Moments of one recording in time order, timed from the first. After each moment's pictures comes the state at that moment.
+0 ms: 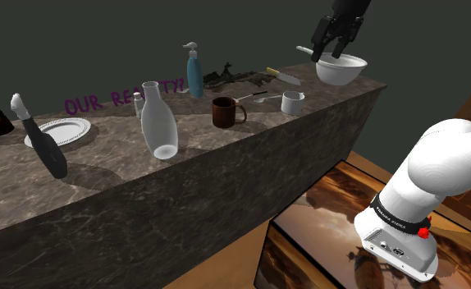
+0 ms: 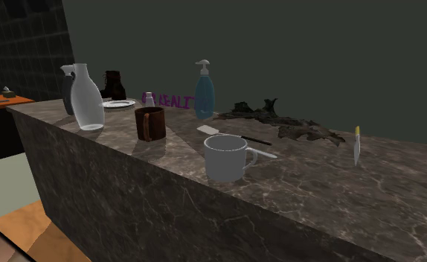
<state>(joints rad) 0.02 -0.83 0.04 -2.35 0.02 1.70 0.16</state>
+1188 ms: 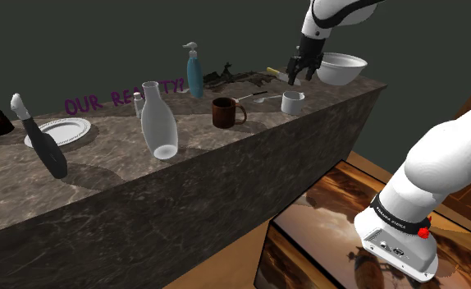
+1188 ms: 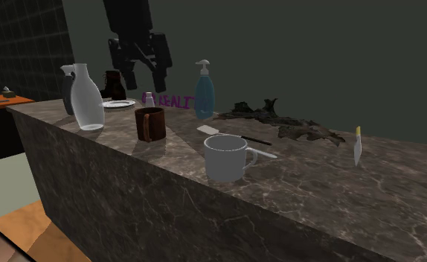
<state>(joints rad) -0.05 -0.37 -0.11 -2.33 -0.07 2.08 0.00</state>
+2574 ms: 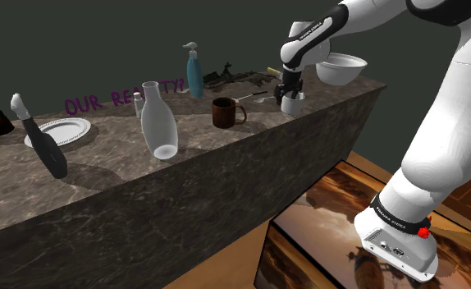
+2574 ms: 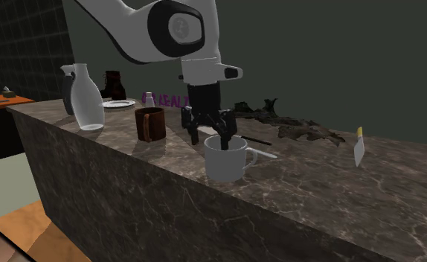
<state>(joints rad) -0.11 0.19 -0.19 -2.09 -0.01 2.35 -0.15</state>
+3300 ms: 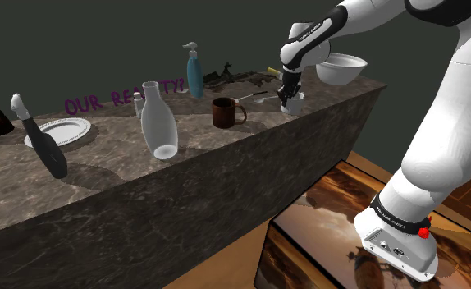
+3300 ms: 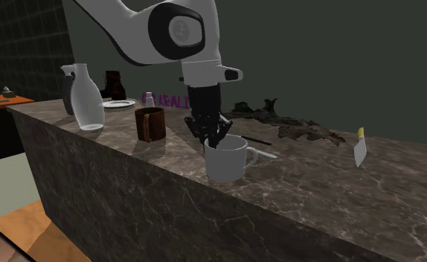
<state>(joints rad) -0.11 0.19 -0.19 -2.10 -0.01 2.36 -0.15</state>
